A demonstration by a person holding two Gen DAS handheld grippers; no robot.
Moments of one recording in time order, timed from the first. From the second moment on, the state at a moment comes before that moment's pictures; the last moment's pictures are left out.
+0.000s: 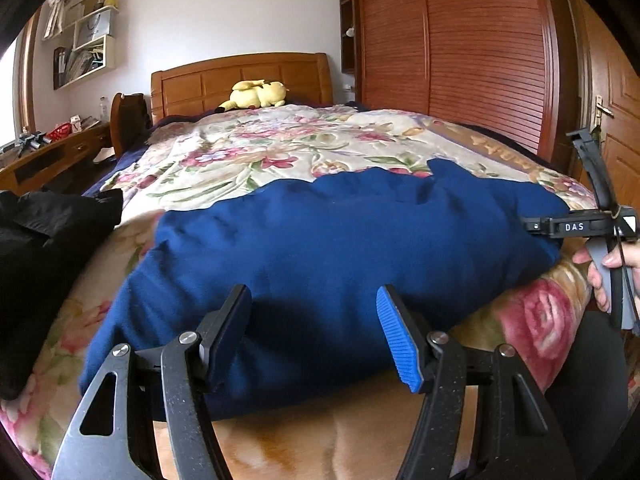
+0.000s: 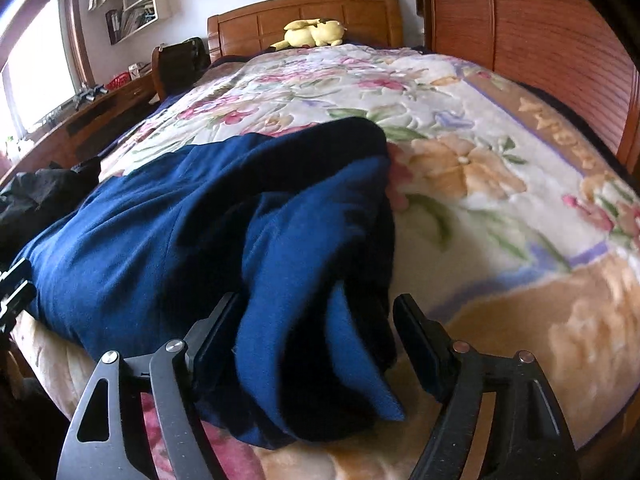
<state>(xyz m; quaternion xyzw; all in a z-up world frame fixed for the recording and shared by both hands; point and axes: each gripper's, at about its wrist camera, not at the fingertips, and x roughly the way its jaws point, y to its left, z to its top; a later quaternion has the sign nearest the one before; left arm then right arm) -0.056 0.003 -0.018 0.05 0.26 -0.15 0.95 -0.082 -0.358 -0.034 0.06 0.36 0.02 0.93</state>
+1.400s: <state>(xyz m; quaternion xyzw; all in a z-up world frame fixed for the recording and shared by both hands) -0.079 0.090 0.034 0.00 0.23 -0.10 0.97 -0.056 -0.262 0.084 0.03 0.24 0.19 0.95</state>
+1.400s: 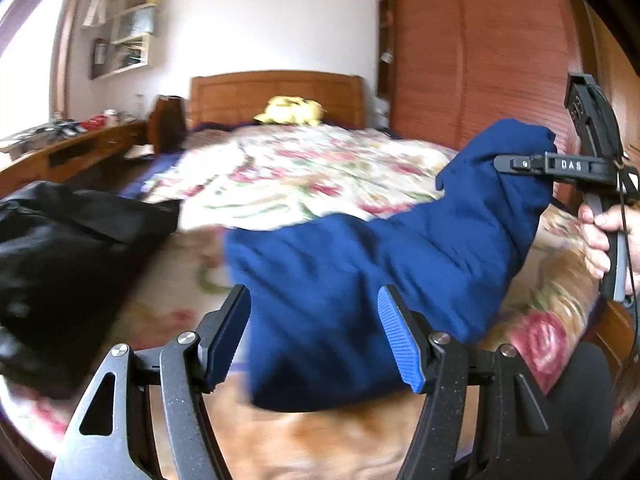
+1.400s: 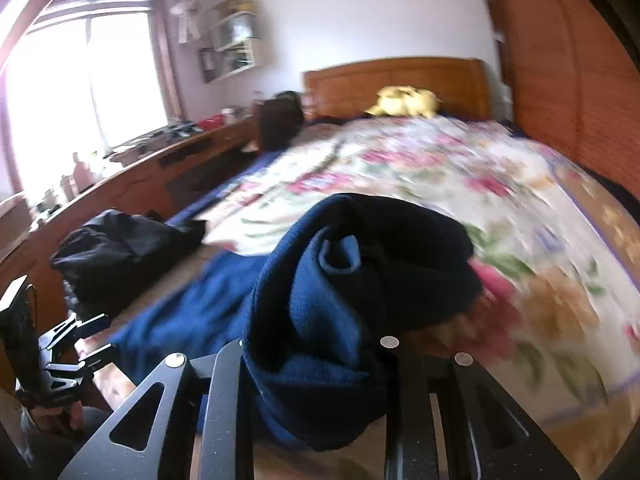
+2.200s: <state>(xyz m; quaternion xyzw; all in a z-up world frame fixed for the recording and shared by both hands) -0.119 0.198 0.032 -0.05 0.22 0.04 0.97 -0.021 -0.029 0.038 -0.06 0.32 0.39 0.86</state>
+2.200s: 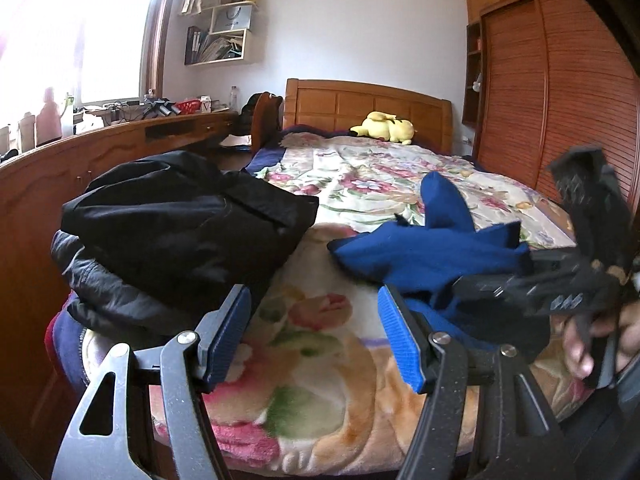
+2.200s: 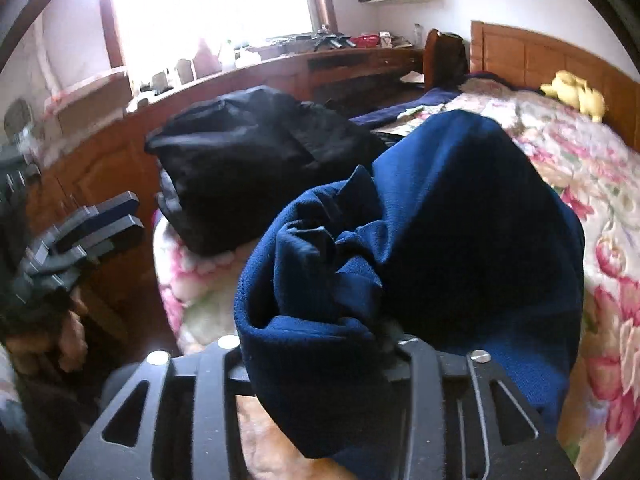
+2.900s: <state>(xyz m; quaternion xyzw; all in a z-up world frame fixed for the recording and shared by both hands) -0.063 0.140 0.042 -0.04 0.23 -0.05 0.97 0.095 -0.098 0.035 -0.05 0.33 0.24 0.91</state>
